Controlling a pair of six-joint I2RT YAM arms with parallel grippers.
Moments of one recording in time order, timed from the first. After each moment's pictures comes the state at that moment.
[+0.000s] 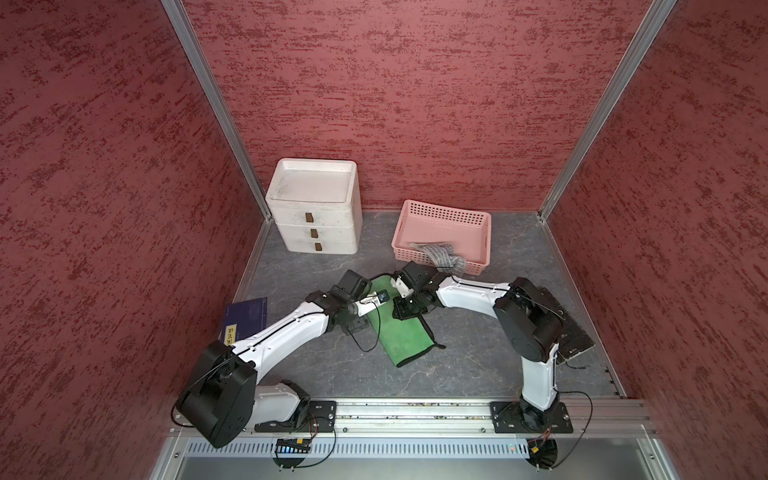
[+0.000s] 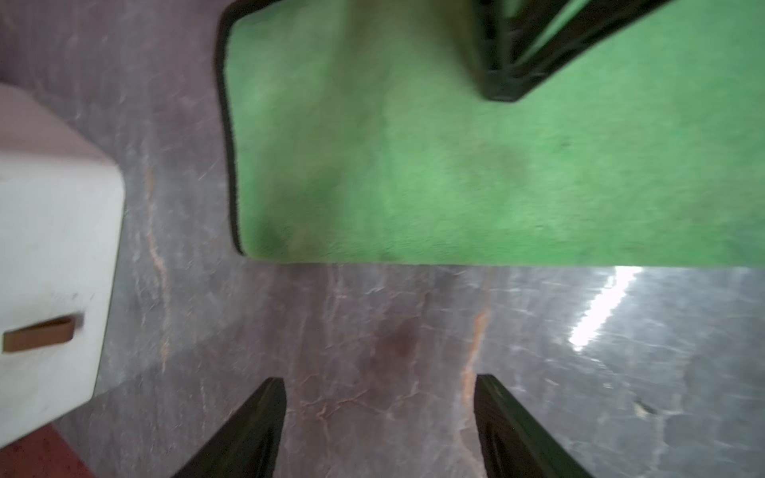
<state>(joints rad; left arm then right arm) -0.62 1.29 0.77 -0.60 -0.09 0.66 0.76 1.95 1.23 -0.40 -0.32 0.48</state>
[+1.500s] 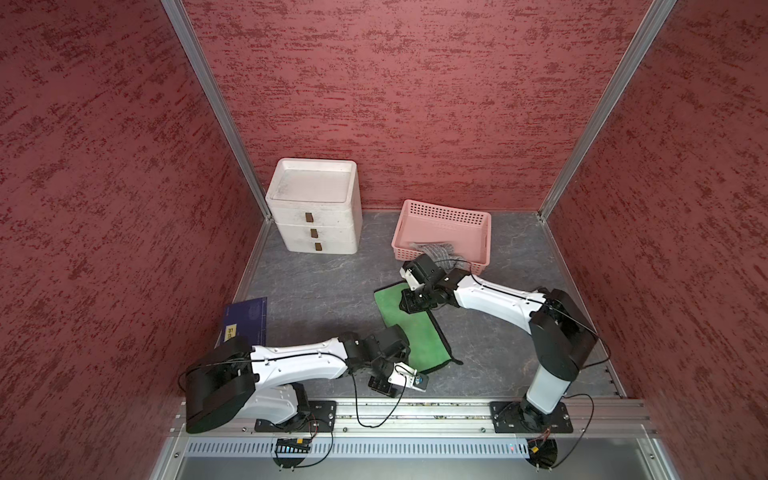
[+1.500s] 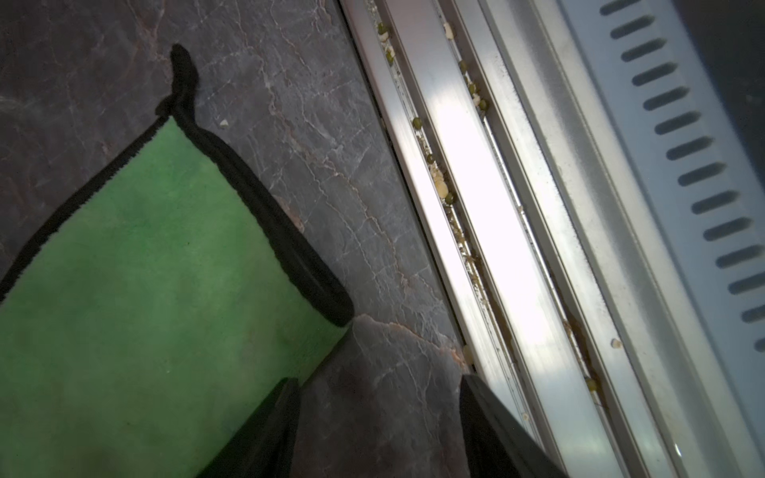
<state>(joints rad) -1.15 1.35 0.64 -0.41 0.25 0.77 0.75 1.82 1.26 -0.50 -0.25 0.51</state>
